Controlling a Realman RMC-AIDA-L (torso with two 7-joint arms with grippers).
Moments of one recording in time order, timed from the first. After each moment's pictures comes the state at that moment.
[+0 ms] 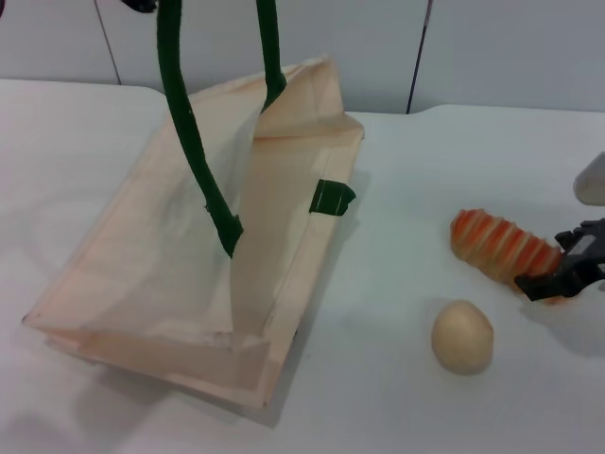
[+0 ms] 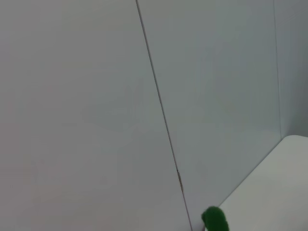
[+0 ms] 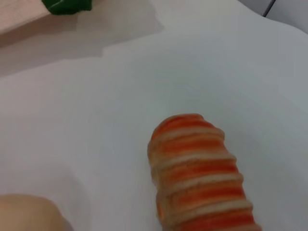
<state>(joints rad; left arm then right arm) -0.42 -2.03 1.05 2.03 -0.94 -1.48 0.70 0.41 2.03 -1.45 -1.26 -2.57 -1.10 2.32</state>
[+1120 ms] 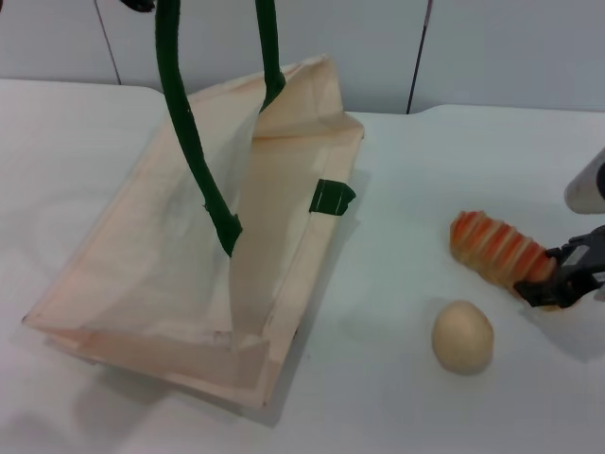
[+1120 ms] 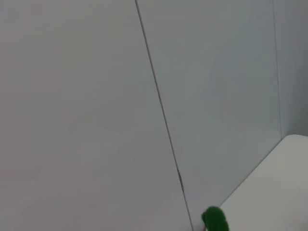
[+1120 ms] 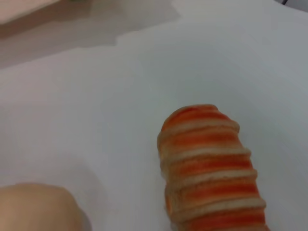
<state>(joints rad) -0.42 -2.03 1.04 2.03 -0.95 -1.48 0.71 0.43 2.03 -1.46 -1.22 -2.57 -1.12 2.32</state>
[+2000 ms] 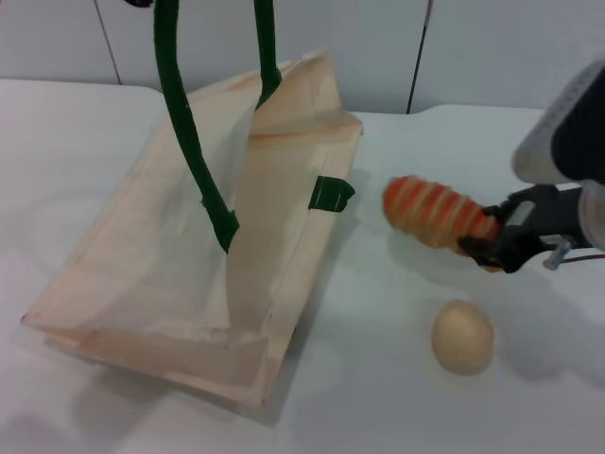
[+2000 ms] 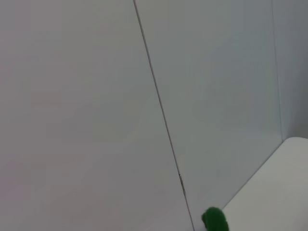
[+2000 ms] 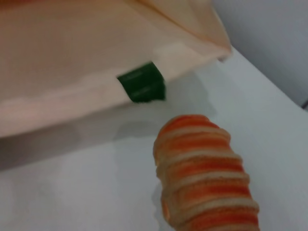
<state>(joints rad) -0.42 -2.03 1.03 2.03 -0.96 -1.47 0.73 0.41 2.03 -1.62 -1.52 -2.57 -1.18 2.45</state>
